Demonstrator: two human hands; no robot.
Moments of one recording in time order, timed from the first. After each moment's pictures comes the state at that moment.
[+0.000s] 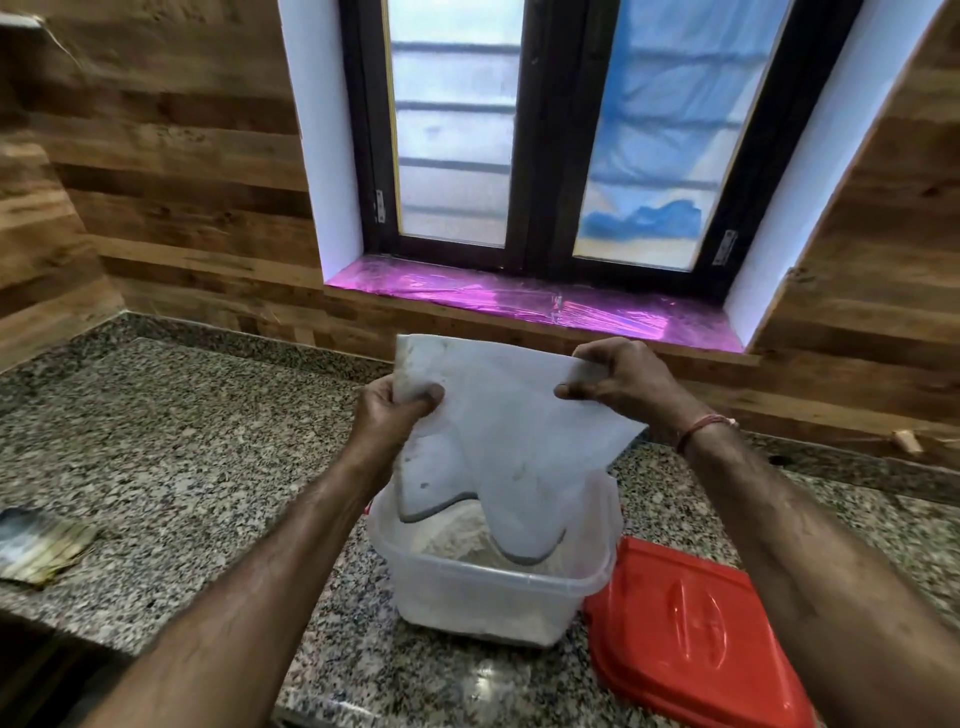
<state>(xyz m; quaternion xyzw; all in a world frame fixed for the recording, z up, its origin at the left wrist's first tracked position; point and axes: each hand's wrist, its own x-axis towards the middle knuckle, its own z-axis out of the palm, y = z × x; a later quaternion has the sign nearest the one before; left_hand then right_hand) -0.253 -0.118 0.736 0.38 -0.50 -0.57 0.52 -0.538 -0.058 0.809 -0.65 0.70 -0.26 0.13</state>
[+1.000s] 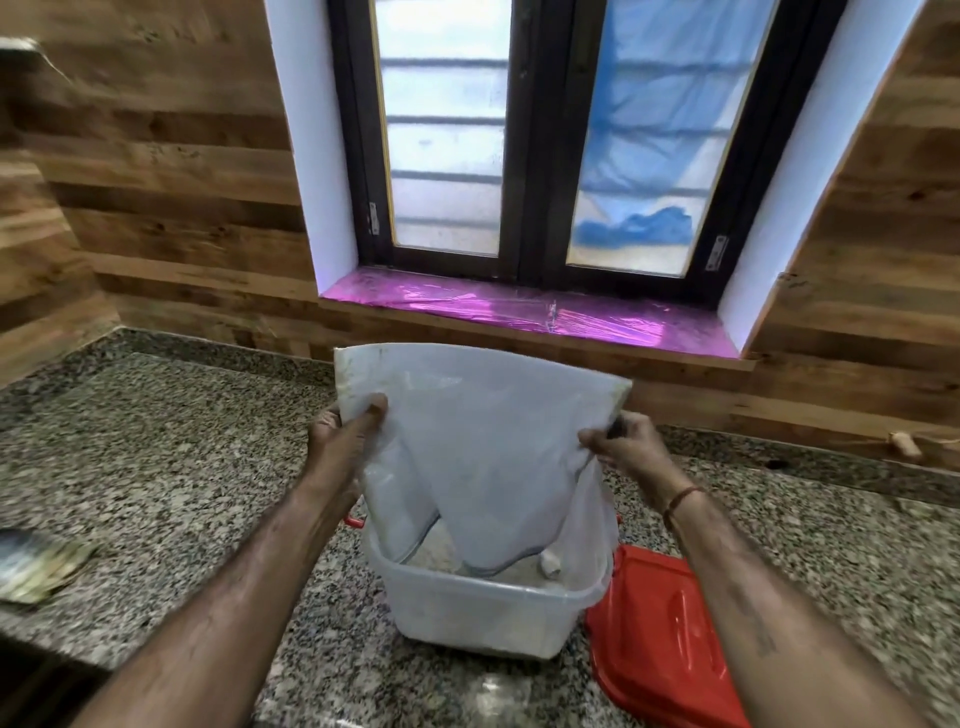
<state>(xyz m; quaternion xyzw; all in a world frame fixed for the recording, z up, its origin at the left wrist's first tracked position) -0.228 -0.127 0.726 0.39 -0.38 -0.62 0.57 -0.564 -0.045 0.710 -0.42 0.62 -0.54 0.39</state>
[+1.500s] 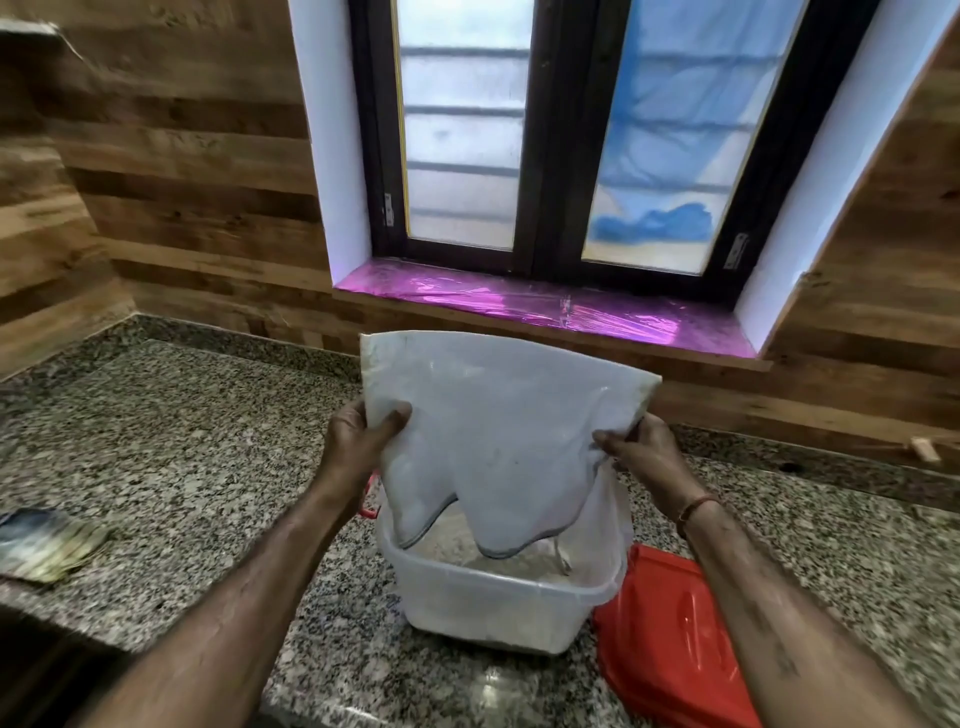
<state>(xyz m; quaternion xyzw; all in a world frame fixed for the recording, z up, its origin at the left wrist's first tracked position) -0.215 -0.121 0.714 0.37 -0.49 -0.58 0.54 -0.560 -0.048 0.700 -0.42 0.66 -0.53 0.34</state>
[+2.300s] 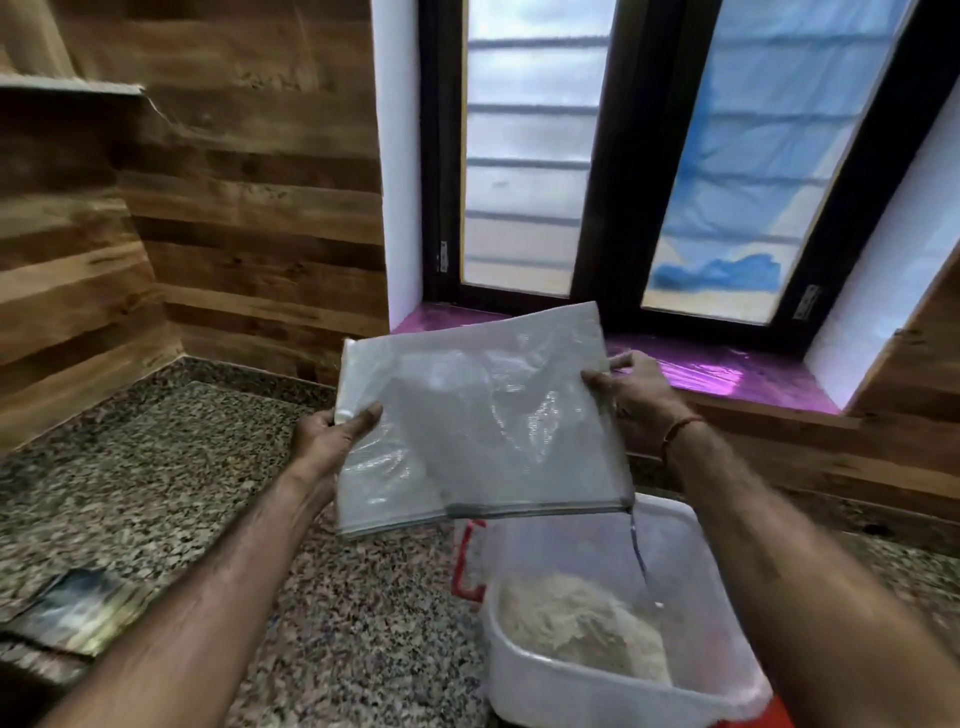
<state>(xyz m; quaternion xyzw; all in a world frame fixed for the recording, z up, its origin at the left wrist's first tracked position) -0.095 -0.241 0.748 0.50 -0.39 -0.56 0.54 -0.459 -0.195 0.798 -0.37 0.63 -0.57 0.38</state>
